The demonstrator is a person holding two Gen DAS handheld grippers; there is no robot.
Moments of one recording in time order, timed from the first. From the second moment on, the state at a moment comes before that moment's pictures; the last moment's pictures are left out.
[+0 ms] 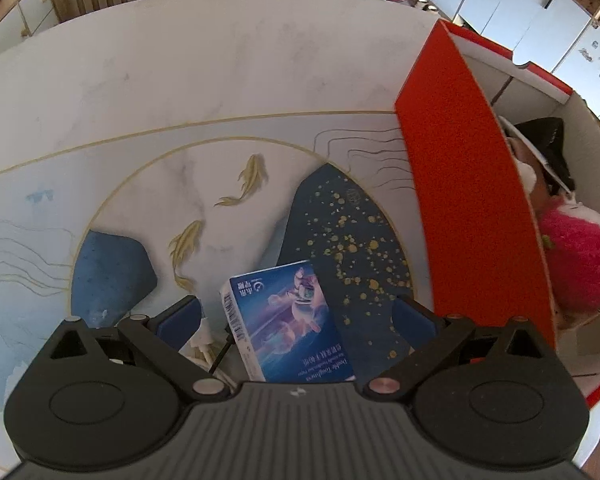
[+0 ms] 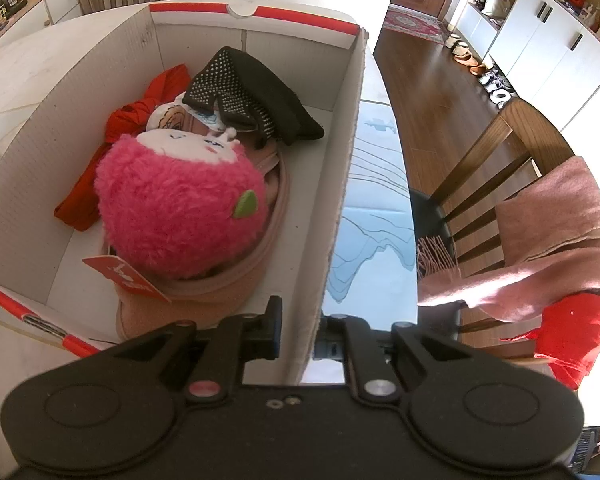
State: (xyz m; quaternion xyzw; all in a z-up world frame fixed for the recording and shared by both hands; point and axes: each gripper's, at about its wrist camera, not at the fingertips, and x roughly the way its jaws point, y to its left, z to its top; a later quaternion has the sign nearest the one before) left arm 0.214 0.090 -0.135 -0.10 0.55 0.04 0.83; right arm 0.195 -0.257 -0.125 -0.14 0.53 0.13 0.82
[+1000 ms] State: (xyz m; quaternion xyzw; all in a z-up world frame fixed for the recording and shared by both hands) left arm 0.203 0.080 -0.125 -0.04 0.53 0.04 0.85; right arm 0.196 -0.257 -0.126 -0.14 0.53 0.13 0.82
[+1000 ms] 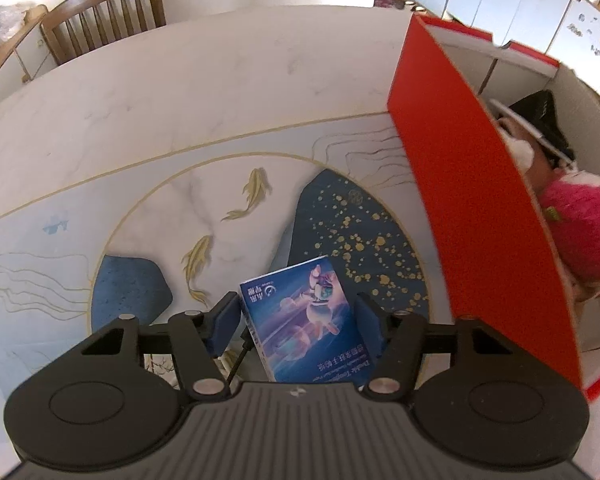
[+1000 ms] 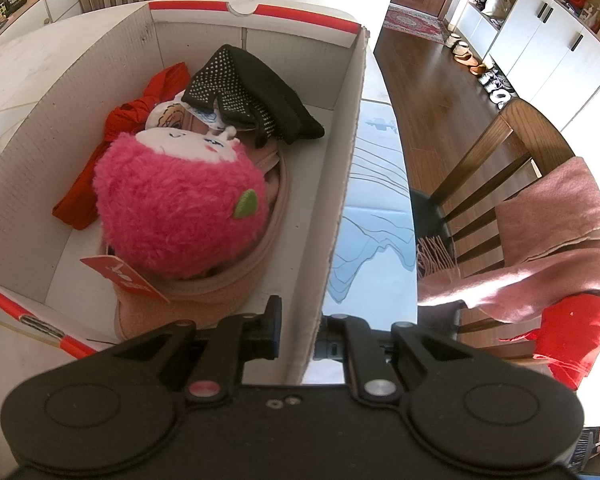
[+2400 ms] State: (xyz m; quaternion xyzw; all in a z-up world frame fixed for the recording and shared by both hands) left arm 0.274 -0.032 -0.012 0.06 0.46 -0.14 0.88; right arm 0.196 -0.256 -0.126 -0.14 0.53 0.13 0.82
